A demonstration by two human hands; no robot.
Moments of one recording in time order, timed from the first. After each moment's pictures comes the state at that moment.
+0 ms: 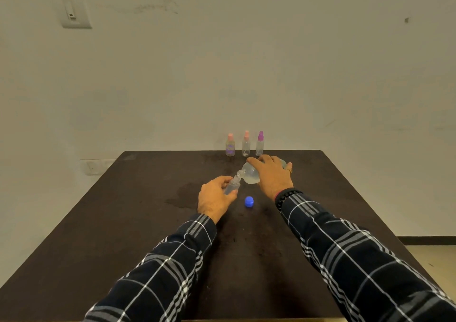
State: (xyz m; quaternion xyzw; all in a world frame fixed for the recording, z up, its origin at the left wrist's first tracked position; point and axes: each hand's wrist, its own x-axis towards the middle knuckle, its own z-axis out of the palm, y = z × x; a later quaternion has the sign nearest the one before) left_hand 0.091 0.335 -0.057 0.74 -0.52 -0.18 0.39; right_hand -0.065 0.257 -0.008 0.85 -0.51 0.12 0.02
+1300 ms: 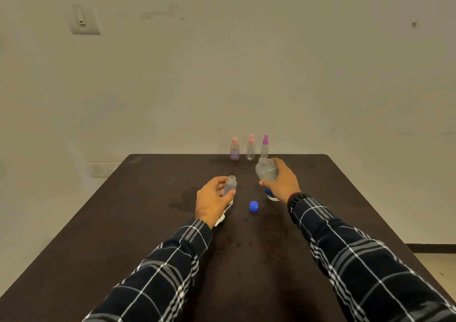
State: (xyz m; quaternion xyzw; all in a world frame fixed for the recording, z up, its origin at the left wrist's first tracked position) left_hand 0.106 0.342 -0.065 0.67 -0.48 -0.23 0.52; right_hand -0.081 0.246 -0.019 0.72 -0.52 0.33 -0.30
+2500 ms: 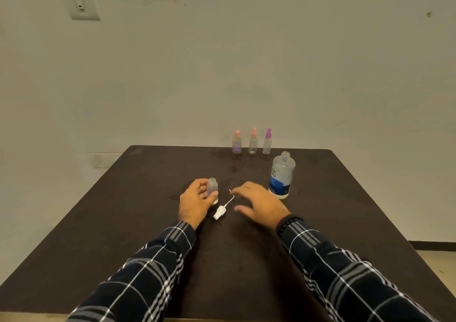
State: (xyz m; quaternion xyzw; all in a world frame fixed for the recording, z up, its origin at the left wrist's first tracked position) left_hand 0.148 0.359 -0.098 0.67 -0.42 -0.25 0.56; right_hand -0.057 0.288 -0.057 0.94 -0.31 0.13 -0.12
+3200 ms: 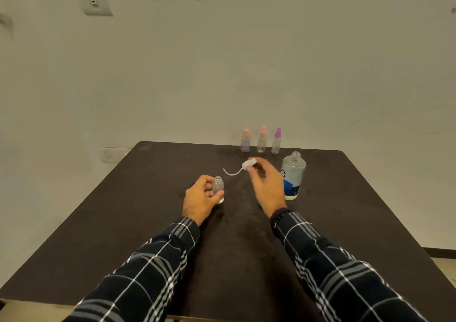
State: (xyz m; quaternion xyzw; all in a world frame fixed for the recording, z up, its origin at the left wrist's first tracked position) left_hand 0.155 0.363 -0.089 0.70 -0.45 -0.23 0.51; right_hand -0.021 0.286 -0.047 0.70 -0.35 0.51 -0.37
